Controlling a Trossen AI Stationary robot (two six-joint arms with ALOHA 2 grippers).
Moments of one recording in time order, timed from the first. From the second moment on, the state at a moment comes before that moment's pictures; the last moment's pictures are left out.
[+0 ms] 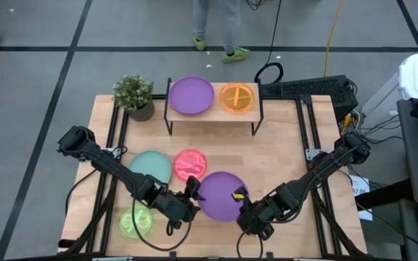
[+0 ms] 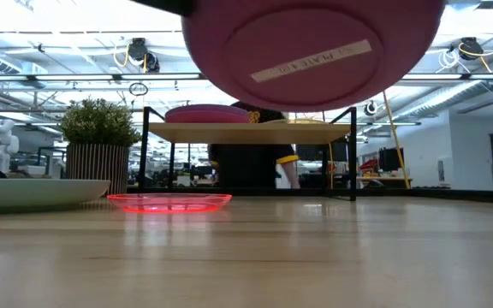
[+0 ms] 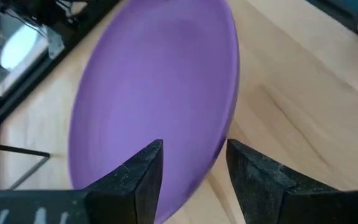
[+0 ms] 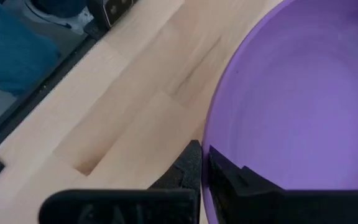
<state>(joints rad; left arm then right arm) -0.55 1.66 1.21 -0.34 -0.38 0.31 0.61 1.68 1.38 -0.75 0.15 -0.11</state>
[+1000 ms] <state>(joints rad) -0.55 1.66 1.21 -0.37 -0.34 0.34 0.61 1.68 1.38 -0.73 0.23 -0.12</state>
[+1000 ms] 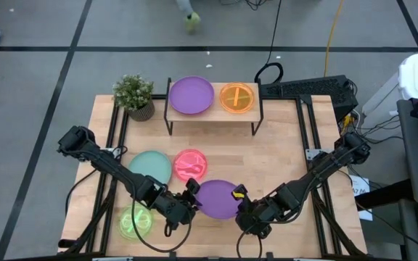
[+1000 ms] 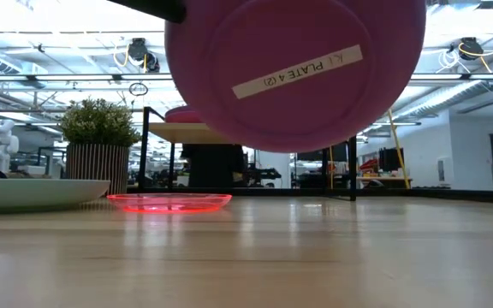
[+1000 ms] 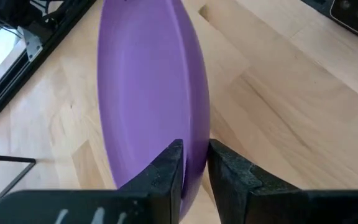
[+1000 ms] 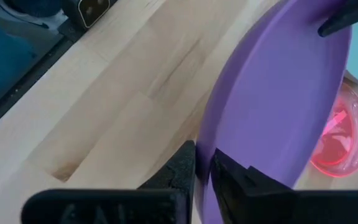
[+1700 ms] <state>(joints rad) -0.58 1.66 1.21 -0.37 -0.29 0.33 0.61 1.65 1.38 -0.65 0.37 -0.09</state>
